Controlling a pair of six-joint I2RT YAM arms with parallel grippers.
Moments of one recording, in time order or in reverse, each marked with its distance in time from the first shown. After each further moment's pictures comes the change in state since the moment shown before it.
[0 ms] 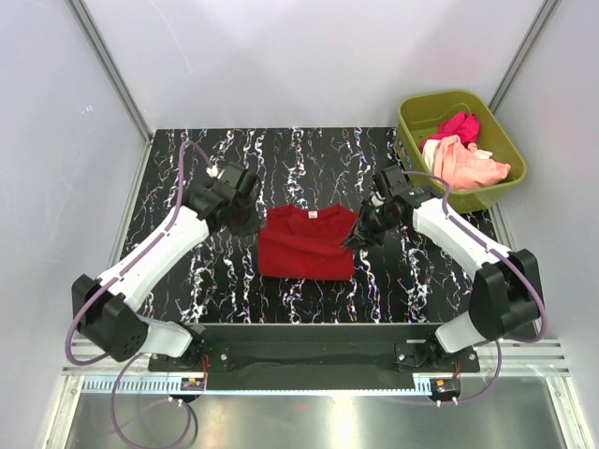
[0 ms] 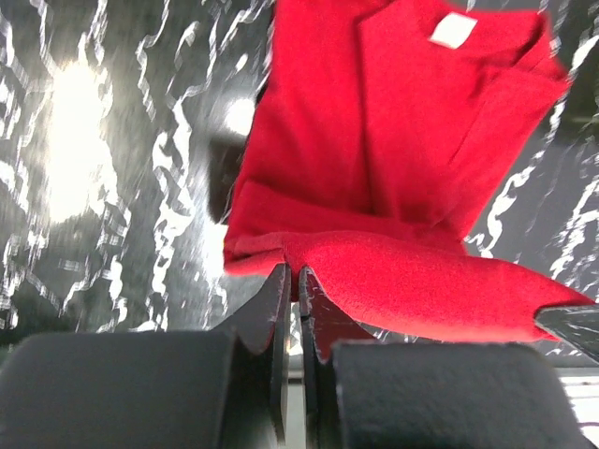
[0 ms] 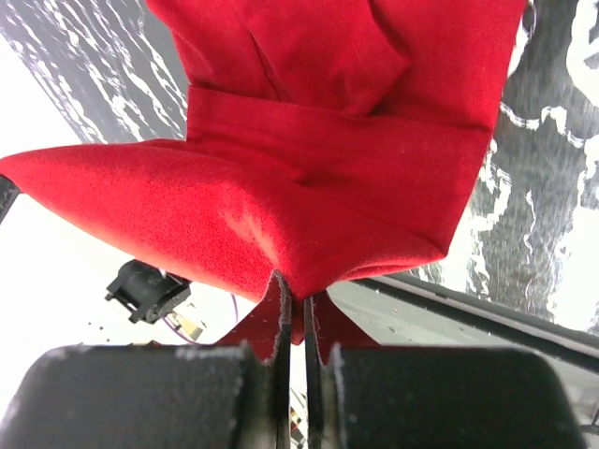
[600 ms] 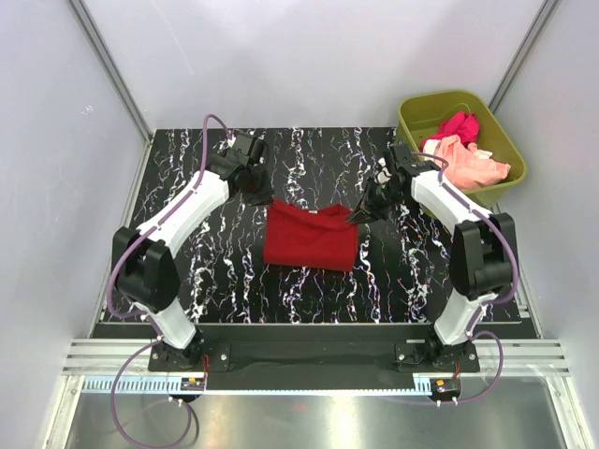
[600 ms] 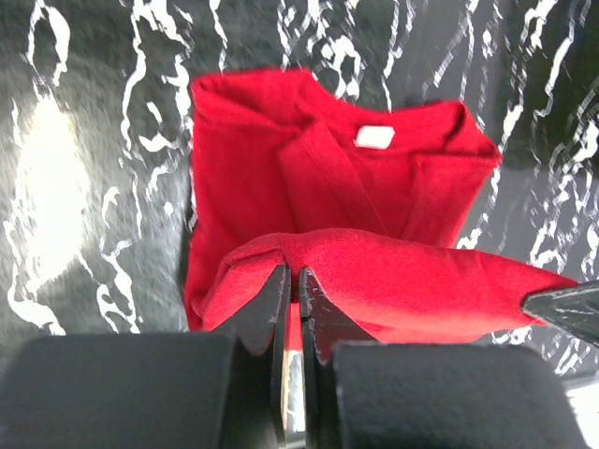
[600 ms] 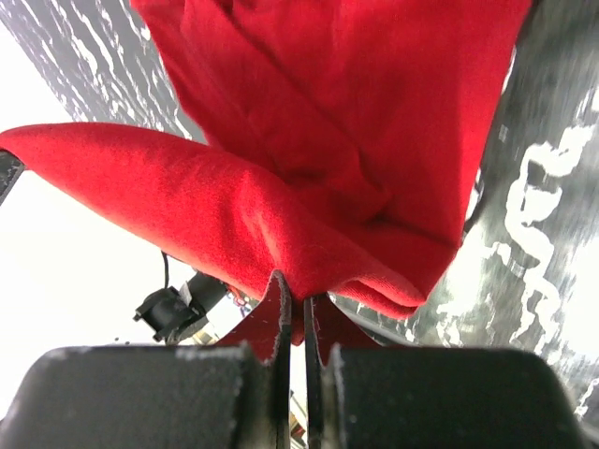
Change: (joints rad) left arm 0.111 0.332 0.248 0.154 0.146 0.180; right arm -0.161 0.270 0.224 -0.005 -0.096 -0.146
